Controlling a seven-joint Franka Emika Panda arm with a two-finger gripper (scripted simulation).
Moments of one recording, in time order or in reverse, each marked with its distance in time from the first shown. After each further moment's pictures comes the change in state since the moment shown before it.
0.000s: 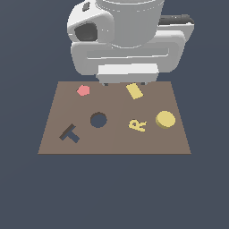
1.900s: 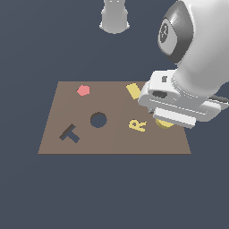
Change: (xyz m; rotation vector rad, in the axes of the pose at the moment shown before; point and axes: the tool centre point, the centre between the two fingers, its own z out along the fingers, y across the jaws) arm 0.027 -0.140 0.131 -0.034 -0.010 0.326
